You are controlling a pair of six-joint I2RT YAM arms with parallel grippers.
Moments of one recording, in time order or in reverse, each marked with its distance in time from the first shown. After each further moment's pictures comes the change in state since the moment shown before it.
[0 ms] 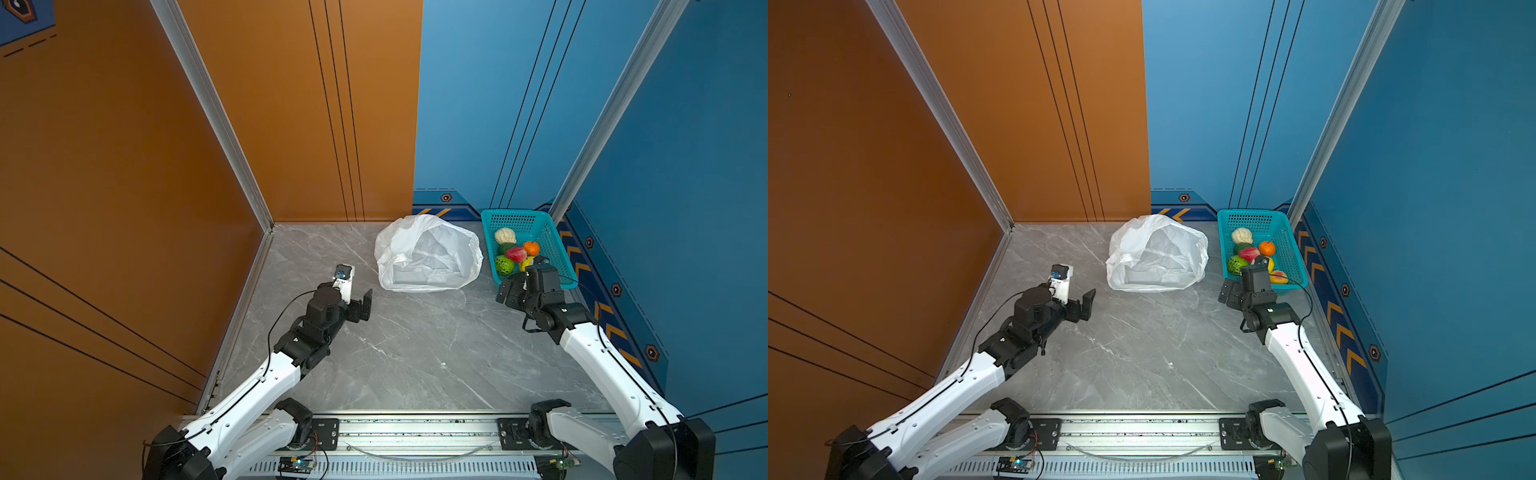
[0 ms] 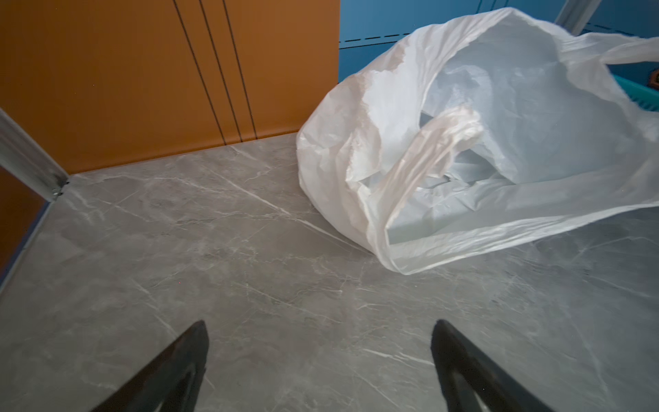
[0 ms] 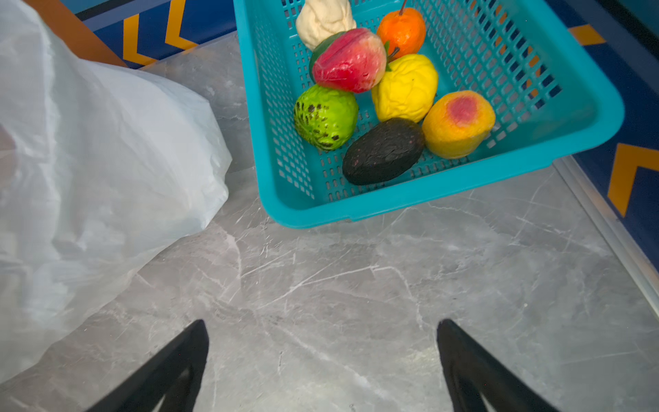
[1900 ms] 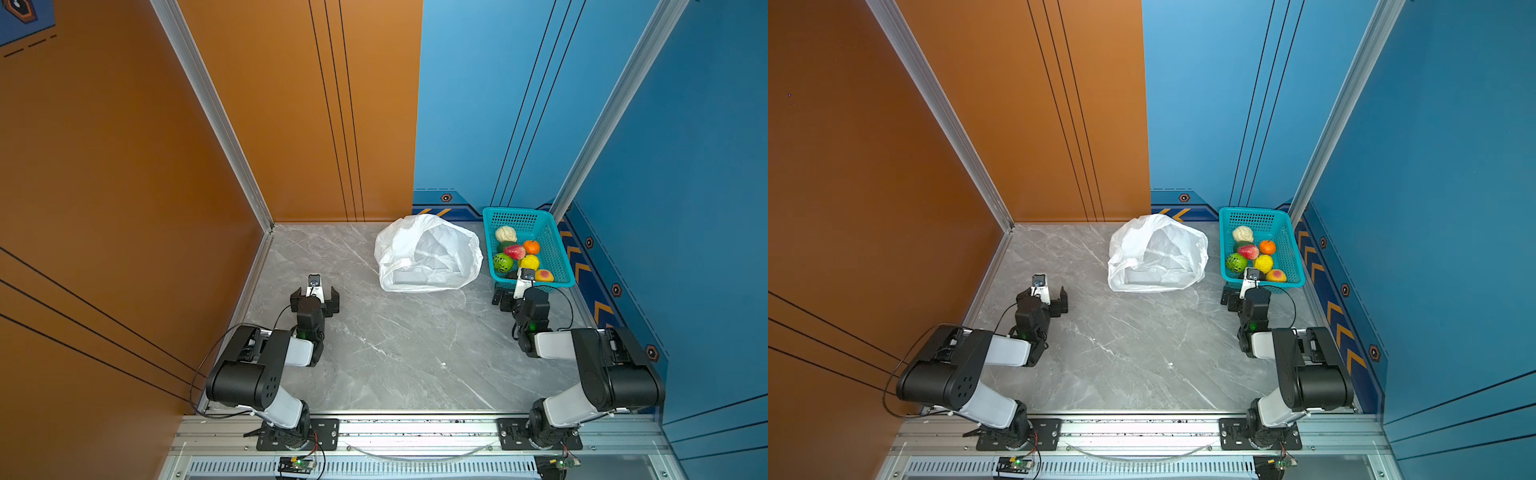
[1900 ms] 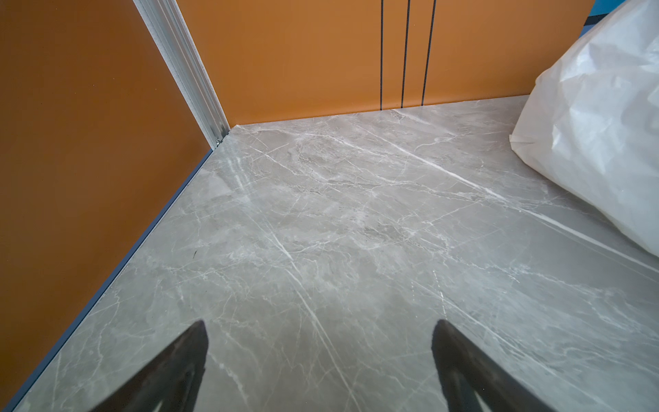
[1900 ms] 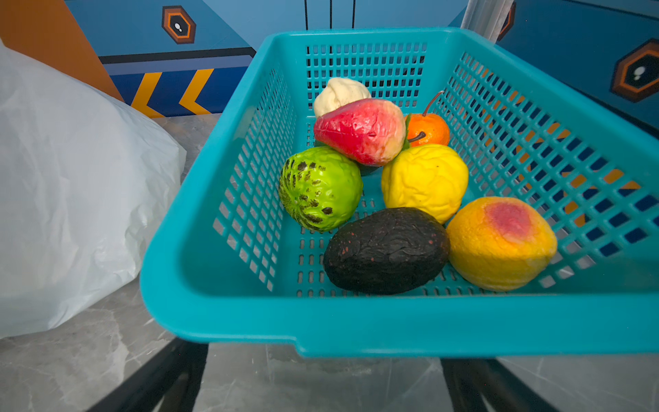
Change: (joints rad) left arm 0.340 0.622 -0.281 1.005 -0.066 0.135; right arm -0.108 0.455 -0.435 1.310 -0.084 -0.322
